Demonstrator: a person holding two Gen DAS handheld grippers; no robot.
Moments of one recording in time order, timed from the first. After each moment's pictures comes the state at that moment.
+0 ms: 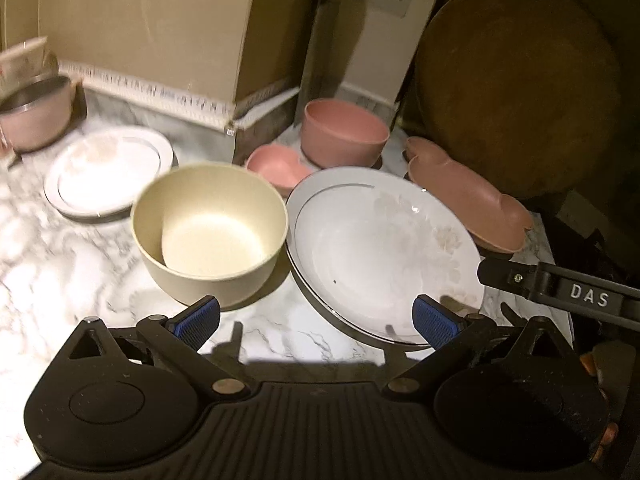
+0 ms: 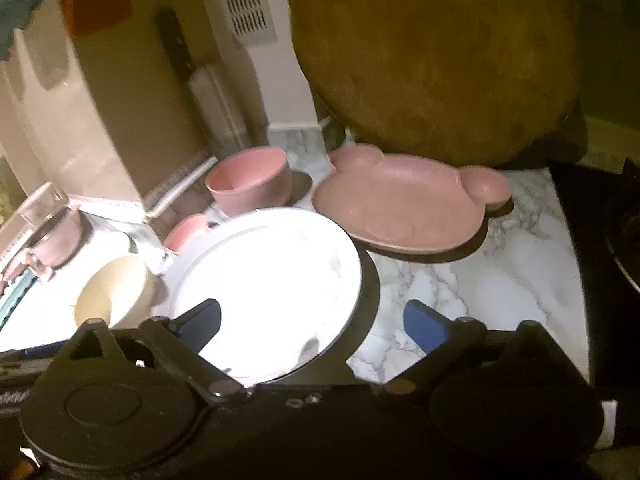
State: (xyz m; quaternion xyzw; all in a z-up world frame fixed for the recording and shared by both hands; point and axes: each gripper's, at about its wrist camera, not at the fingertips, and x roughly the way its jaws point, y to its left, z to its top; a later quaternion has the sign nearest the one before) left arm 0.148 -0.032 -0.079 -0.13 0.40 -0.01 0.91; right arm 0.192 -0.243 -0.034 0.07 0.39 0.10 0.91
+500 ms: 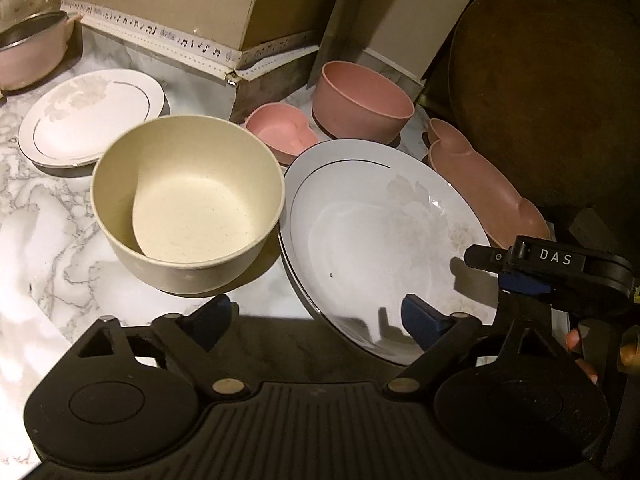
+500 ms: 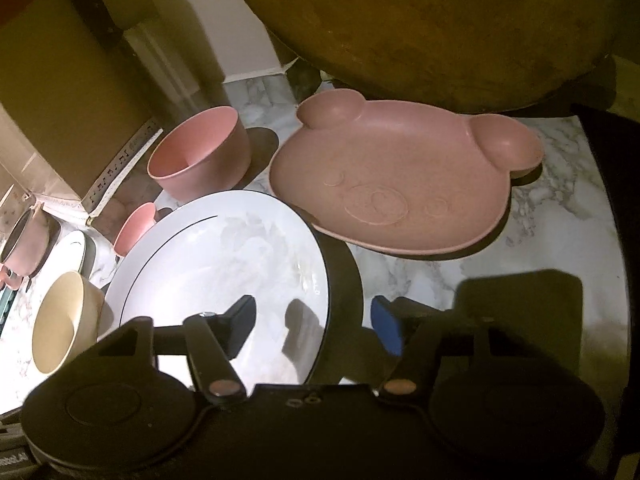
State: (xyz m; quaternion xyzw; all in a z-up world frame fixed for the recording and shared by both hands) left arm 0.181 -0.033 -0.104 -0.19 0.44 0.01 0.88; right arm 0.269 -0.255 -0.067 0.11 0.48 0.09 0.86
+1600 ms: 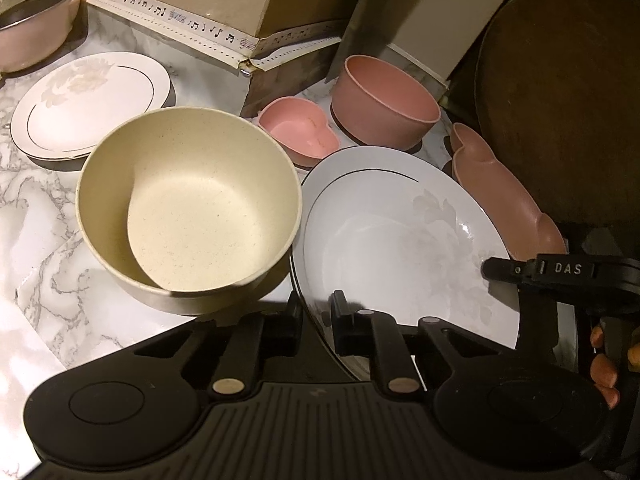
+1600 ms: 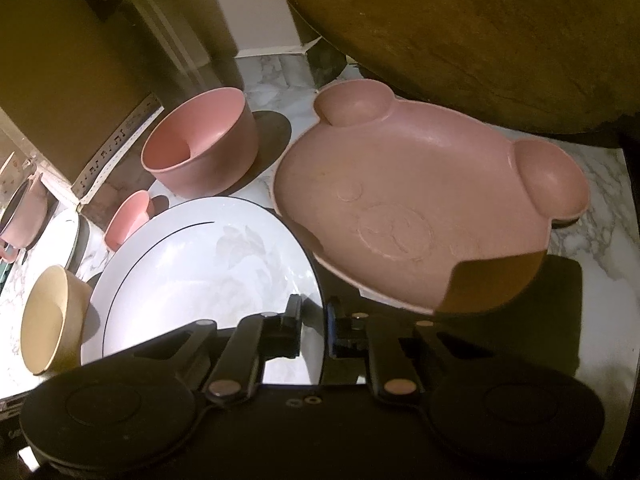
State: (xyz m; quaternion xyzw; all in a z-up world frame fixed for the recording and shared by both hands) left arm 0.204 -0.027 -0.116 -0.21 0.46 0.02 0.86; right arm 0.314 -0.251 -0.072 0.07 0.52 0.14 0.84
